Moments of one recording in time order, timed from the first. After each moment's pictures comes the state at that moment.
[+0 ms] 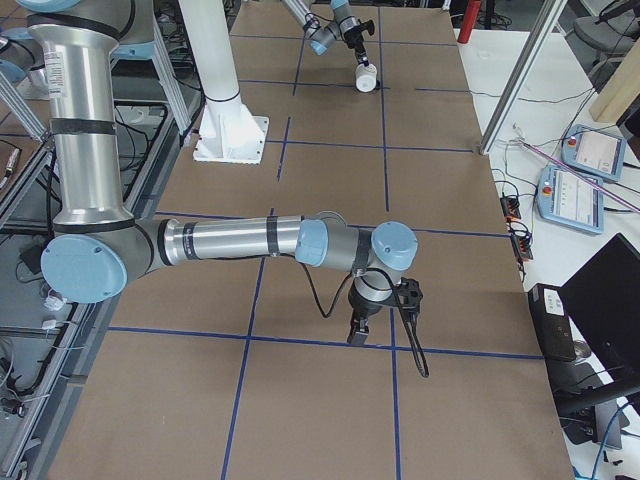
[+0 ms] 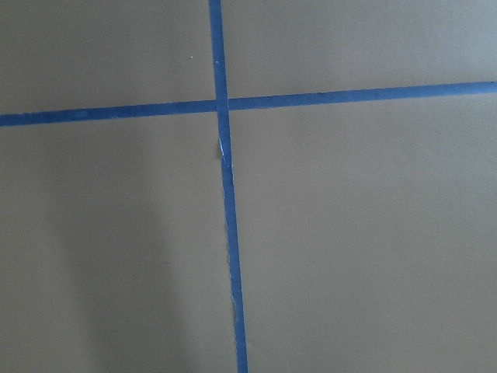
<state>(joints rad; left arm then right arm) -0.79 -1.74 -1.23 -3.42 -1.88 -1.59 1.53 -1.53 1.64 -1.83 2.27 0.01</state>
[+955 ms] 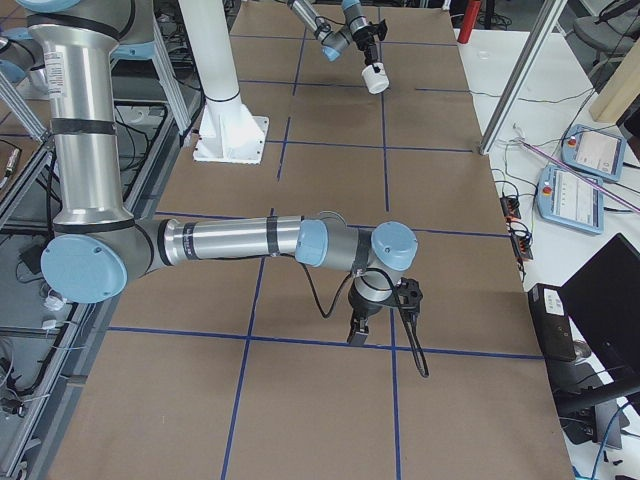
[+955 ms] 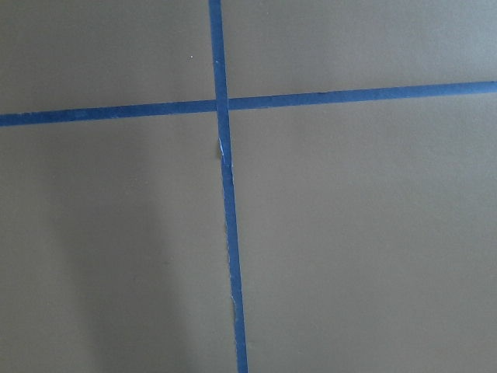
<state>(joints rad) -0.81 -1.92 -1.24 -3.38 -1.93 -1.83 1.53 -1.53 1.64 -1.83 2.27 0.01</state>
